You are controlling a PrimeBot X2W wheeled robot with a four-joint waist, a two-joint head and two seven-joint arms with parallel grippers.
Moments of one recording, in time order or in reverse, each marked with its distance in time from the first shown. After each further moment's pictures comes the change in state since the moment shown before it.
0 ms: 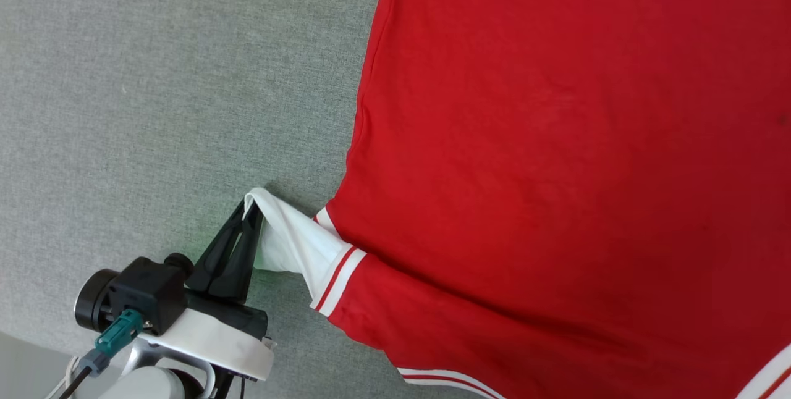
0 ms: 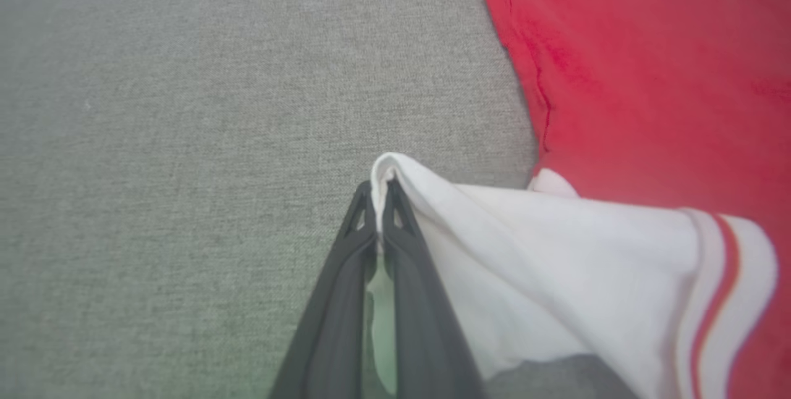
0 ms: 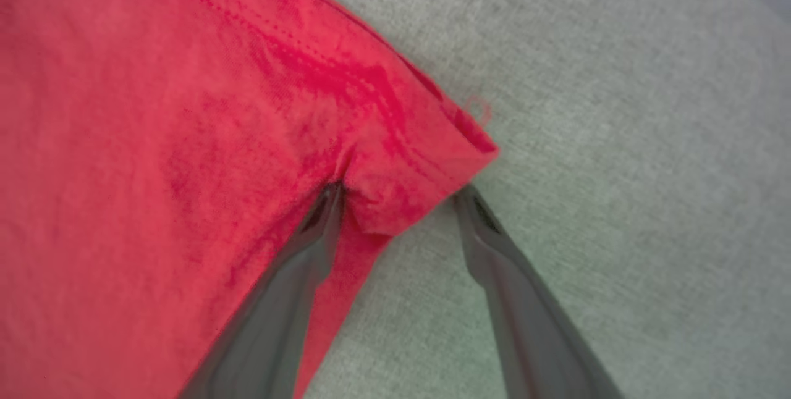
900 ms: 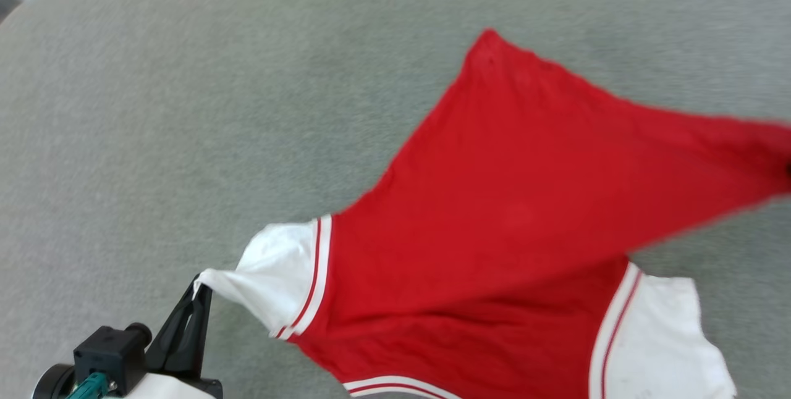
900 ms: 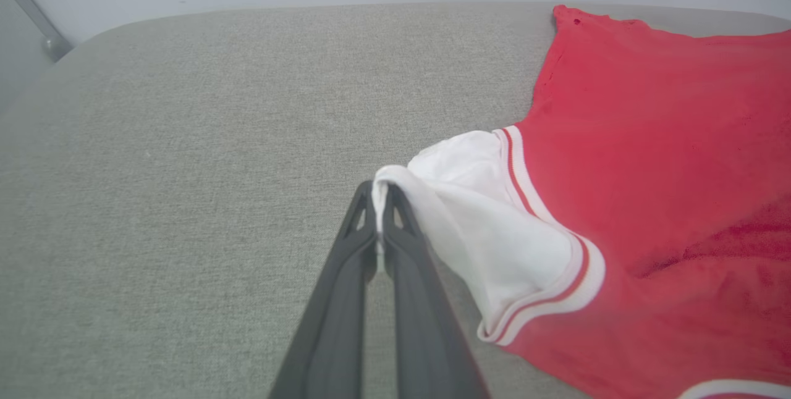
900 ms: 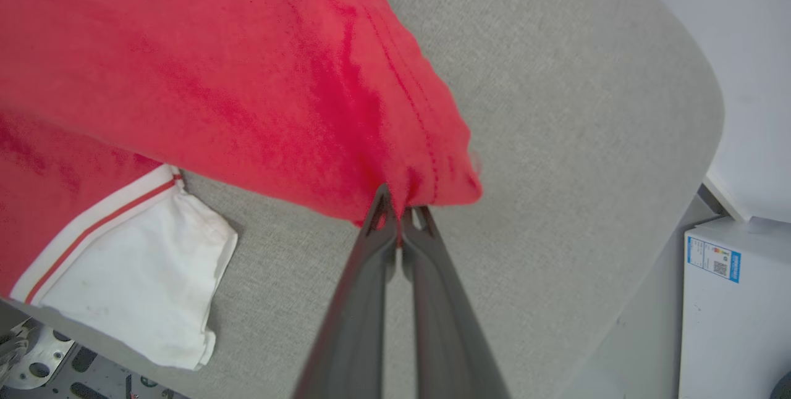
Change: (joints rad) left arm 0.241 0.064 0.074 -0.013 -0.058 0.074 0.002; right arm 0.359 -0.385 0.301 -0.371 0.248 0.000 -0.369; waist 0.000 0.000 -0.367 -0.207
